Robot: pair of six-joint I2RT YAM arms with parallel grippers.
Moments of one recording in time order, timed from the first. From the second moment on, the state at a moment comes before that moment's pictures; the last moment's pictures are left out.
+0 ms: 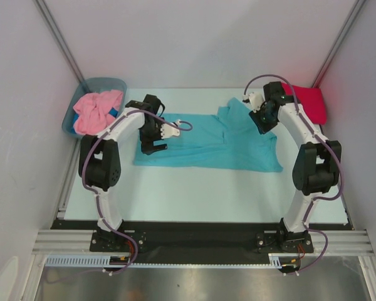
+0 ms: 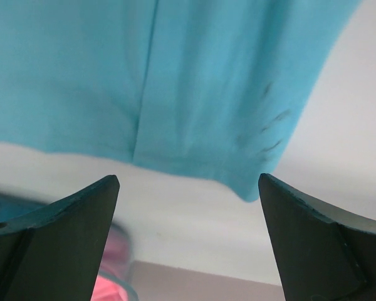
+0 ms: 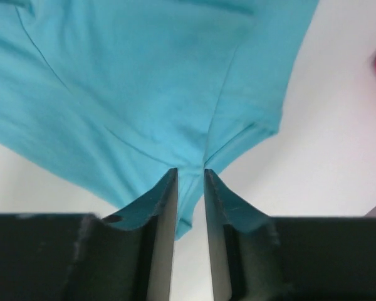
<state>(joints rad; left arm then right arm) -0.30 1.96 1.61 -1.03 0.05 1.14 0.11 1.85 1.60 -0.86 -0.09 -0.53</state>
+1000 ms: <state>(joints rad) -0.31 2.11 1.59 -1.08 0.25 1.19 0.15 1.99 1.76 -0.89 -0.01 -0.57</state>
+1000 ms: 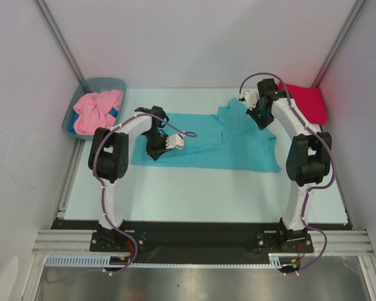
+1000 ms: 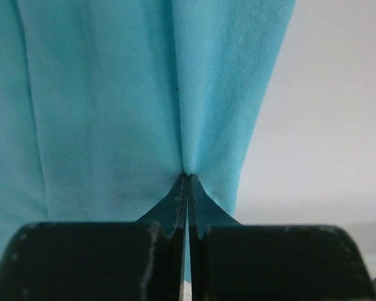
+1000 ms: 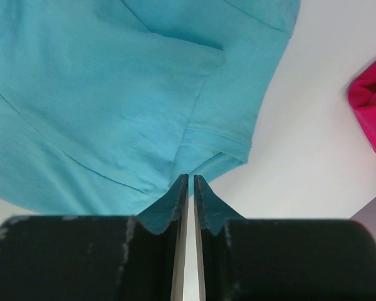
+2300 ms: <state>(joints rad) -0.18 2.06 1.67 -1.10 0.12 1.06 0.25 2.11 1.73 -0.86 -0.08 -0.55</state>
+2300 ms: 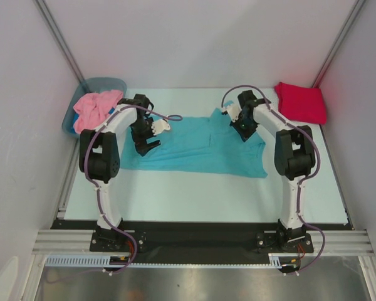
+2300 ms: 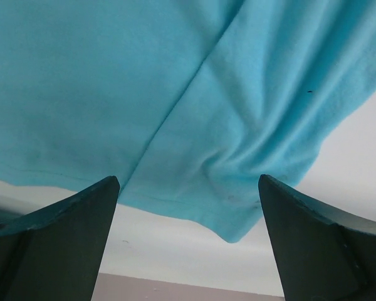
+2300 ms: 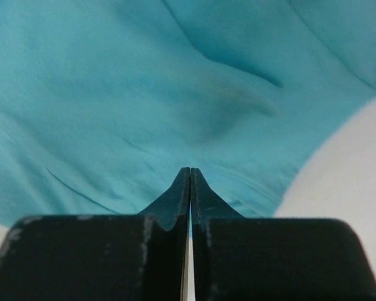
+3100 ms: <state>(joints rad) -0.20 2.03 1.58 -1.03 0.08 1.02 0.26 2.30 1.89 -0.80 -0.12 -0.52</state>
